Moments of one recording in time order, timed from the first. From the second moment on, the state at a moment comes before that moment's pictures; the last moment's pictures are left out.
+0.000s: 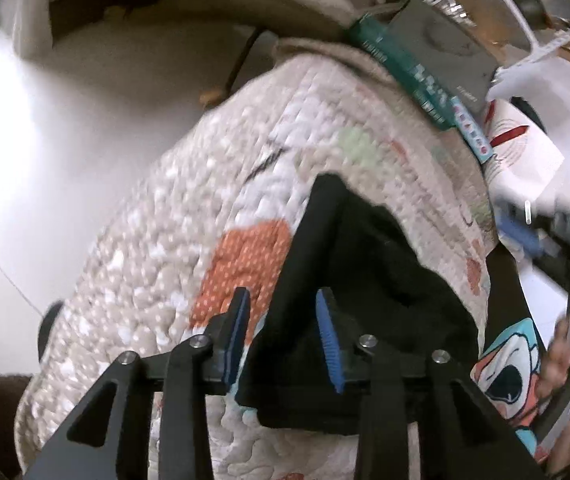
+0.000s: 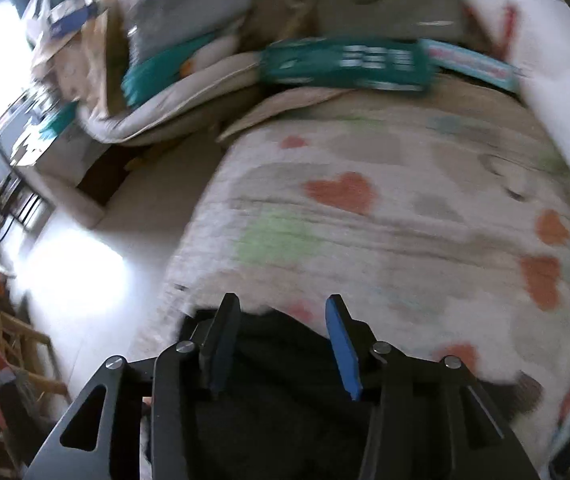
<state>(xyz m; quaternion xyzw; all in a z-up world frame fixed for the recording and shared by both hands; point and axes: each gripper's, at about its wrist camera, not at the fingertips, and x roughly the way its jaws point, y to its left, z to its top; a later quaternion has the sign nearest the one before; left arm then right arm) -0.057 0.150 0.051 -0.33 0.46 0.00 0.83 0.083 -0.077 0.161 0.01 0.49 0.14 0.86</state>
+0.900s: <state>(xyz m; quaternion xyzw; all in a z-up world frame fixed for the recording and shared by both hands) 0.081 -0.118 0.115 -0.01 0.52 -0.30 0.80 -0.063 -0.286 0.056 0.35 0.46 -0.08 0.81</state>
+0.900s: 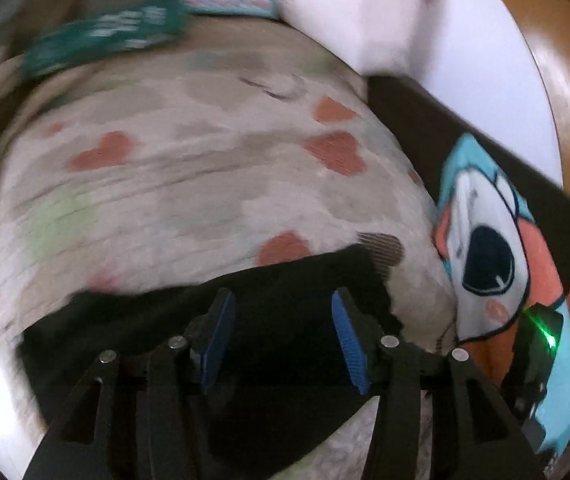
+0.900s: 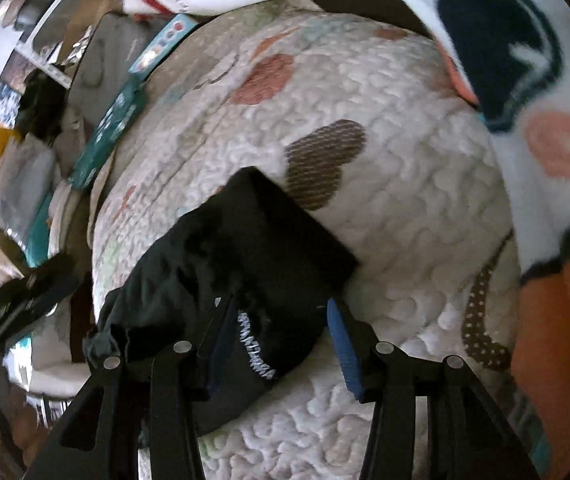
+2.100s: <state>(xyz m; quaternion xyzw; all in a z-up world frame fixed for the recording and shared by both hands) 0.090 -0.095 0.159 -0.03 0.48 -0.33 0.81 -0.044 -0.166 0.147 0.17 0.39 0.11 0.90</state>
